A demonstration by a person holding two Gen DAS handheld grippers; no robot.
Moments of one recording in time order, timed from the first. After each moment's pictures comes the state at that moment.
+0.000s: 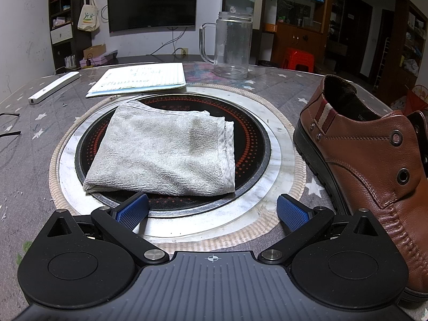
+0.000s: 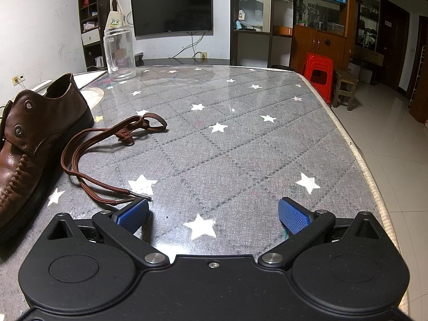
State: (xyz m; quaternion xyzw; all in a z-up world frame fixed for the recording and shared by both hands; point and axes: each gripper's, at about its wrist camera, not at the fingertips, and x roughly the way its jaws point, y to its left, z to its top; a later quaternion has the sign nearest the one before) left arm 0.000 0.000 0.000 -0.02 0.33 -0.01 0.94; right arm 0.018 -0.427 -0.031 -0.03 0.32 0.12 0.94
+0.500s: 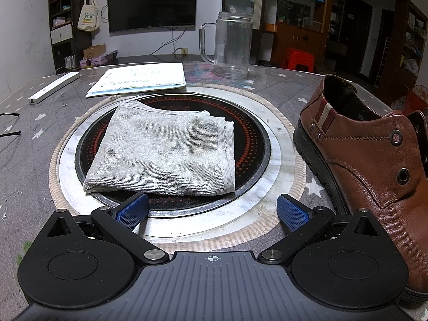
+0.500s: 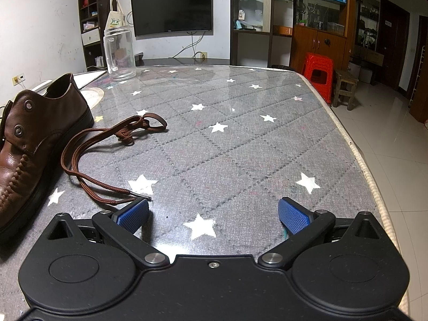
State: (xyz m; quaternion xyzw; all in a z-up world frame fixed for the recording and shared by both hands) left arm 0.000 0.000 0.000 -0.02 0.33 -0.01 0.94; right arm 0.018 -0.427 -0.030 -0.03 0.32 0.12 0.94
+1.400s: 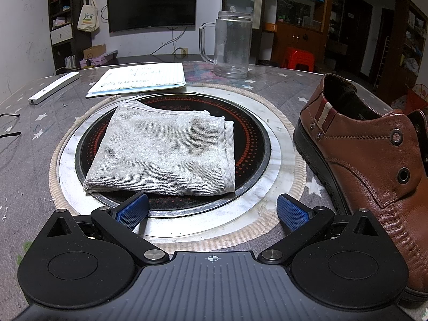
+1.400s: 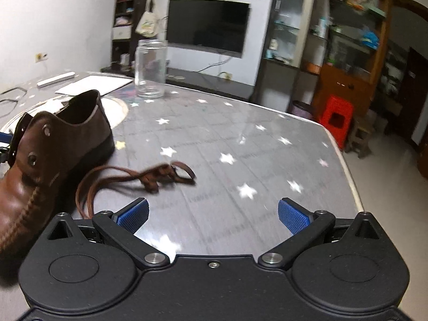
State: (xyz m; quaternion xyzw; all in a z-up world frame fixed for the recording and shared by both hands) left arm 0.000 0.000 0.000 -0.02 0.33 -0.01 0.94; right arm 0.054 -0.366 0.006 -0.13 0.26 0.18 0.94
